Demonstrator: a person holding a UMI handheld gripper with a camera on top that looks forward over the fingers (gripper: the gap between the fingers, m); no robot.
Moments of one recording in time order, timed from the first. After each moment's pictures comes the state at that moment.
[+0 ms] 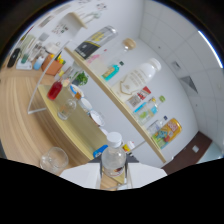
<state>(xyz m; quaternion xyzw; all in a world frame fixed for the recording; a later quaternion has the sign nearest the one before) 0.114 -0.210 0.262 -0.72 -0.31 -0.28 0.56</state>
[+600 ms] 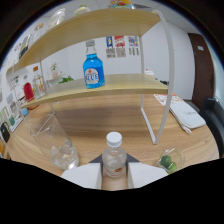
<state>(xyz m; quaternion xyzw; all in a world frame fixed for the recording) 0.158 -0.221 0.045 -0.87 0.00 0.05 0.48</state>
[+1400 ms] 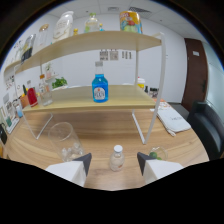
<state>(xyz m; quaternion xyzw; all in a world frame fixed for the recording) 0.157 -0.258 0.095 -0.87 0.02 -0.01 0.48</state>
